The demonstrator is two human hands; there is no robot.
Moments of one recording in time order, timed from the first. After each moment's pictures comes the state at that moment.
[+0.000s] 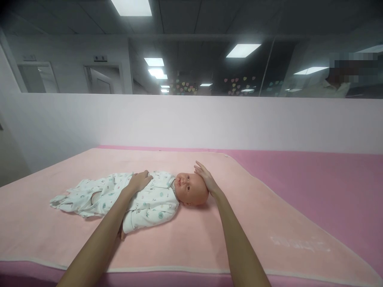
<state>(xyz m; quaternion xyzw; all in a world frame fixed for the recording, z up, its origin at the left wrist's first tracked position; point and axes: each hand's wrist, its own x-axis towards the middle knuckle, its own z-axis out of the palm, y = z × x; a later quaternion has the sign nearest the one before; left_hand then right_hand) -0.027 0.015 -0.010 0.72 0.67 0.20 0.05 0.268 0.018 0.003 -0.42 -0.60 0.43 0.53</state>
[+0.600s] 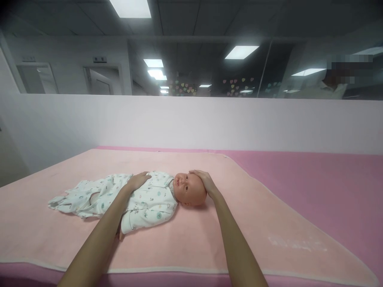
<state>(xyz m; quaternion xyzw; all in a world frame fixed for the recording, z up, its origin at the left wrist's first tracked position) -0.040 0.022 -0.011 0.70 0.66 0.21 0.13 0.268 0.018 0.001 -0.41 -0.62 0.43 0.51</state>
